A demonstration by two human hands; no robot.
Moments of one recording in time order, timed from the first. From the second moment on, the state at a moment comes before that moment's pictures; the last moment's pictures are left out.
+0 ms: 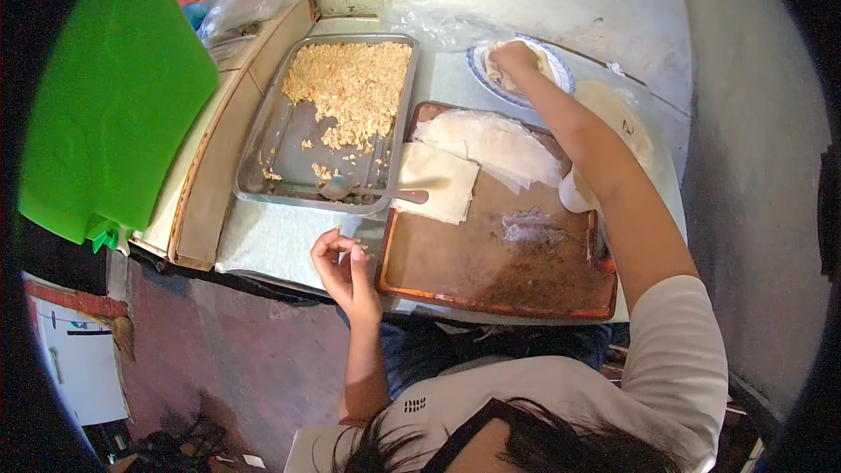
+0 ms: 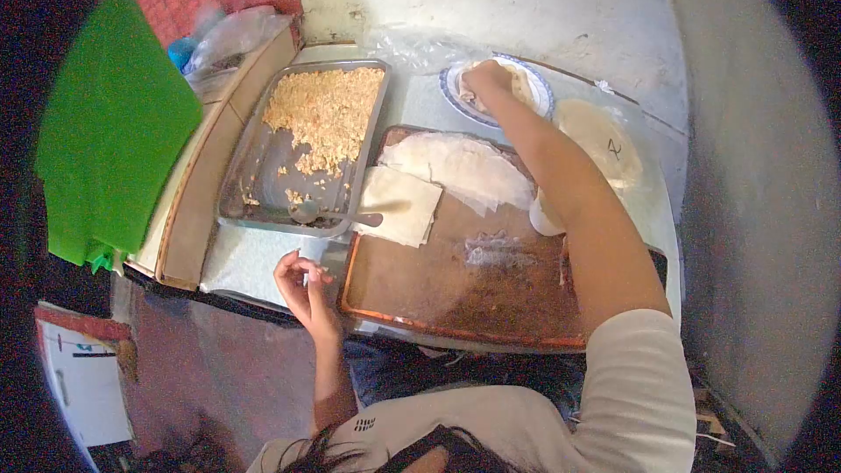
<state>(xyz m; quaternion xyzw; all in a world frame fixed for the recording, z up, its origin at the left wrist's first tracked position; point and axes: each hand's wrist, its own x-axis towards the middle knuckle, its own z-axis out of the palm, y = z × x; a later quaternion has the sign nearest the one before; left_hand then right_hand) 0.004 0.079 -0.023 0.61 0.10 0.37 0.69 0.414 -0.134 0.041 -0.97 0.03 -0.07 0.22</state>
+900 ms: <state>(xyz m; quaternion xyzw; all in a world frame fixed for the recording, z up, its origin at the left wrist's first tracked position) 0.011 0.080 -0.022 0.65 0.11 0.38 0.65 0.250 -0.128 0.083 -0.89 -0.38 -0.01 0.26</state>
